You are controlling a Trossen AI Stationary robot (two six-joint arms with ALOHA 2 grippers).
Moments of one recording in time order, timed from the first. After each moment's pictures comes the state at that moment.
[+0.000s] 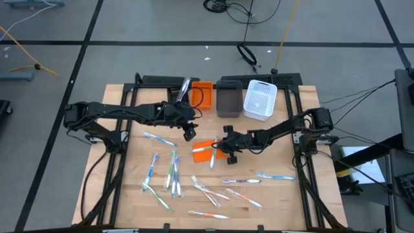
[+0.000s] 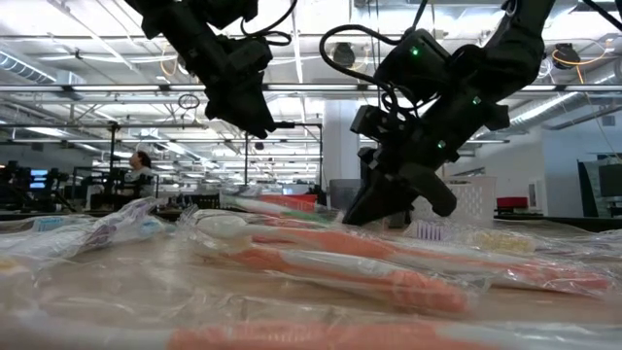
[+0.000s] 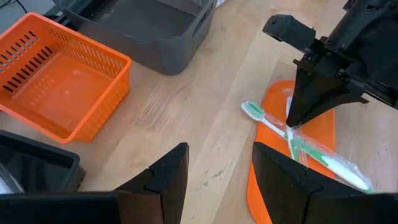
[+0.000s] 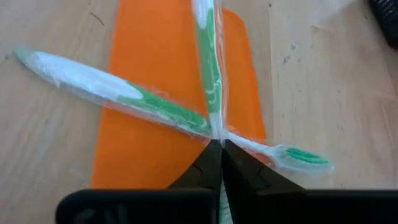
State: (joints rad) left arm 0.17 1.44 0.99 -0.33 -0.12 -0.23; right arm 0.02 1.79 0.73 0.34 0.11 -0.26
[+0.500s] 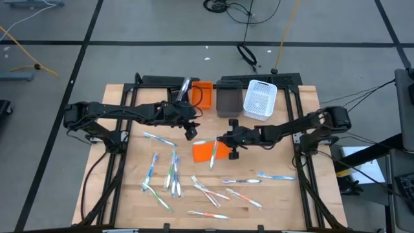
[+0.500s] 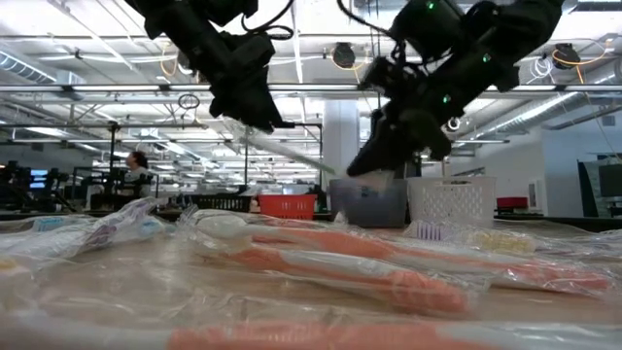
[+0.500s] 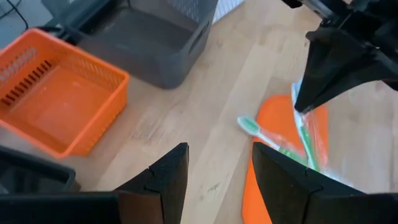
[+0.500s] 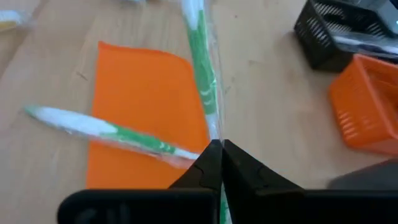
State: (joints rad) left arm 0.17 1.44 0.99 -0.27 -0.11 -0.23; right arm 0.02 1.56 0.73 0.20 0.19 -0.22
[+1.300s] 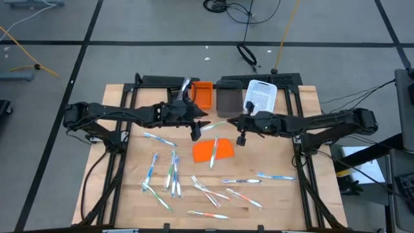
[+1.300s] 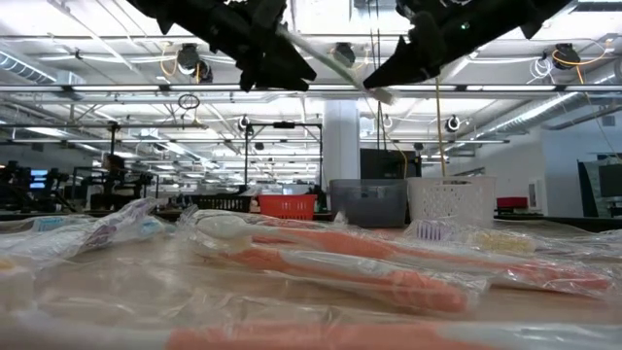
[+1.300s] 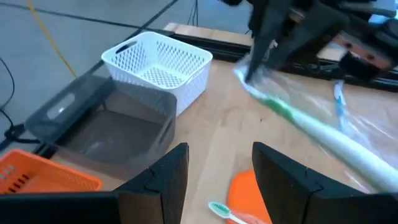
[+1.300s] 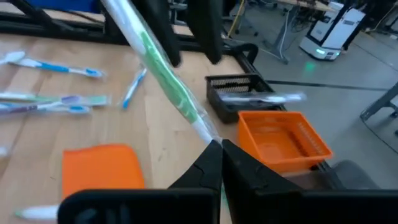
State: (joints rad) left arm 0.13 1.44 0.99 0.04 -0.10 -0.08; right arm -0.03 1.19 0.73 0.10 0.29 -0.12
